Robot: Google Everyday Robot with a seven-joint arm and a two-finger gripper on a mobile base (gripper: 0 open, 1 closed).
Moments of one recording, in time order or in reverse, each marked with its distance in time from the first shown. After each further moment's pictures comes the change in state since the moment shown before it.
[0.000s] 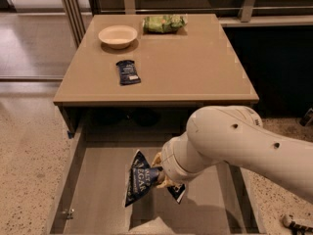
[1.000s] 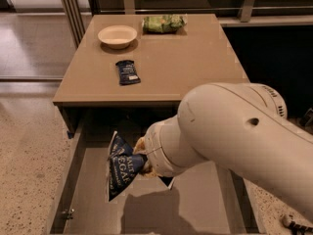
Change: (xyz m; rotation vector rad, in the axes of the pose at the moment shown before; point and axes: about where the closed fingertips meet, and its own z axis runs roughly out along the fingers) arm -0.072 -0.018 -0.081 0.161 0.017 -0.230
